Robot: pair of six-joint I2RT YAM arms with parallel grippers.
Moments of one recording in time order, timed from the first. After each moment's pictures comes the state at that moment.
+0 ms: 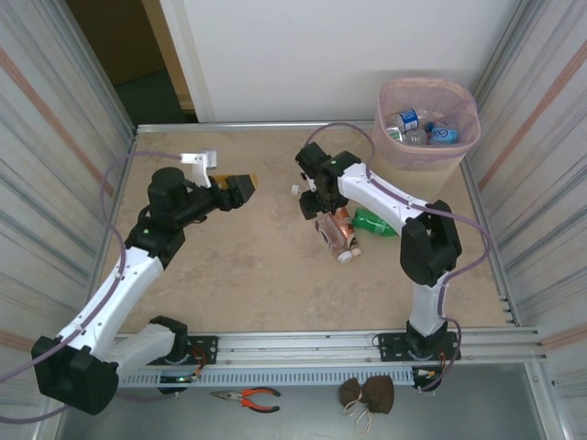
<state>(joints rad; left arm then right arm) -0.34 1.01 0.88 -0.09 0.42 -0.53 0.65 1.92 1.66 -1.04 0.12 0.22</state>
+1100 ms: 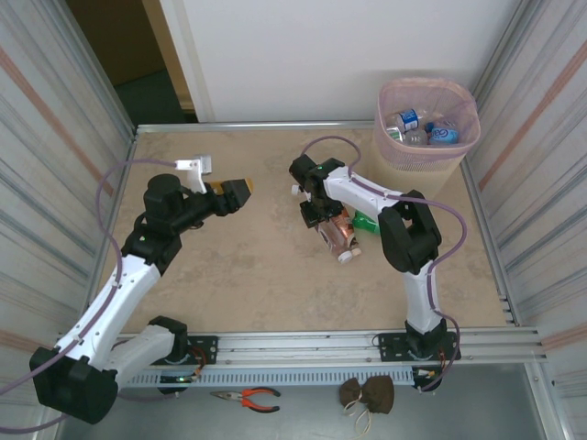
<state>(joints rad) -0.33 0.96 0.84 -0.11 0.42 -0.56 0.66 2.07 1.67 -1.04 0.14 0.22</state>
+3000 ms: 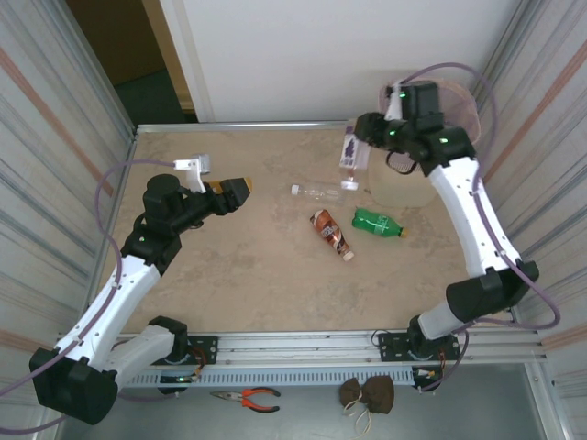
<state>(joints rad) -0.33 0.95 0.84 -0.10 0.41 -0.58 0.25 1.51 1.79 -0.82 -0.19 0.49</state>
